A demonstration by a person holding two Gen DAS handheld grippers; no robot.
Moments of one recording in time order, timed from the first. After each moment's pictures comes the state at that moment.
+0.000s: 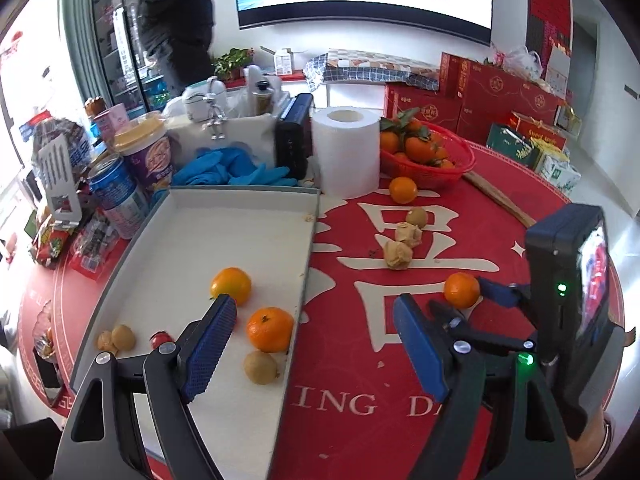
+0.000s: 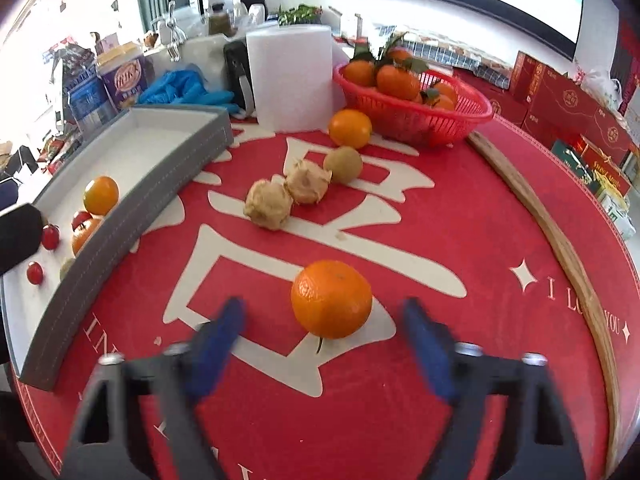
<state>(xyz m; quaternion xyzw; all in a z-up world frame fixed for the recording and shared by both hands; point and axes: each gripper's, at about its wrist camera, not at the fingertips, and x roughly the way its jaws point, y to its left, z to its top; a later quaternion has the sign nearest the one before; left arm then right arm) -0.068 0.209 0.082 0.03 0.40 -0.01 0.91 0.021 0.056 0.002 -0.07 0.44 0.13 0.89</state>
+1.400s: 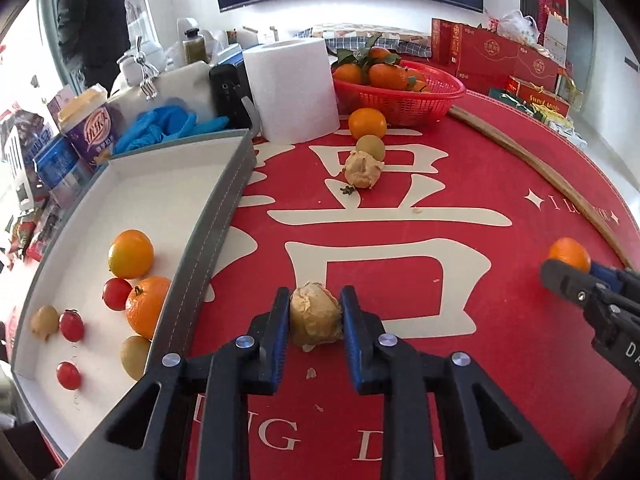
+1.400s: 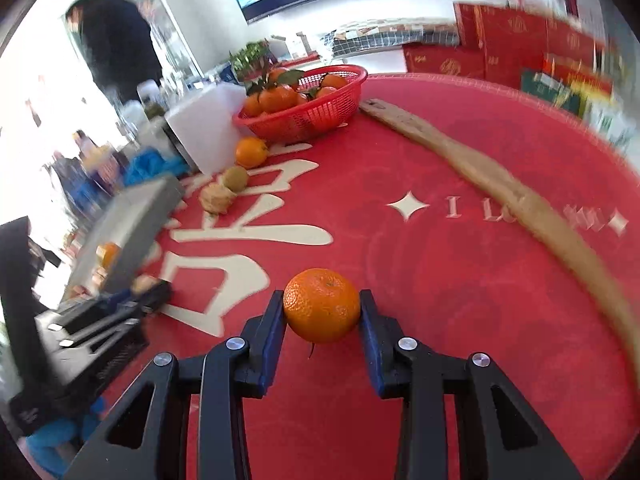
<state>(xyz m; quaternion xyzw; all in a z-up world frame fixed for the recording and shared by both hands) -0.048 0.155 0.010 0.06 0.43 -0.01 0.90 -0.006 -0.044 0.007 0.07 0.43 0.10 0.90</state>
